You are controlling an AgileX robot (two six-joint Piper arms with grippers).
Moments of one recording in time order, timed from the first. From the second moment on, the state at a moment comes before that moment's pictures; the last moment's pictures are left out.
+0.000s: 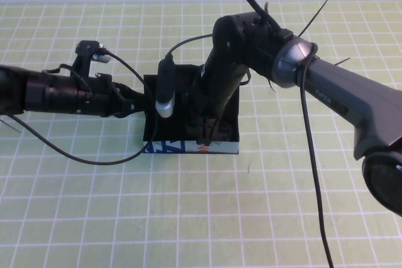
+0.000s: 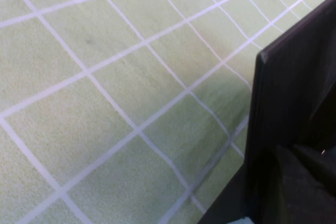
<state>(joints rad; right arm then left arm) 0.62 2.36 -2.15 0.25 1.11 -1.01 -0.05 2.09 -1.31 -1.41 0.95 1.56</state>
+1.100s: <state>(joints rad) 0.61 2.35 -2.16 0.23 1.18 -1.00 -0.05 2.09 -1.31 -1.41 0.95 1.56</state>
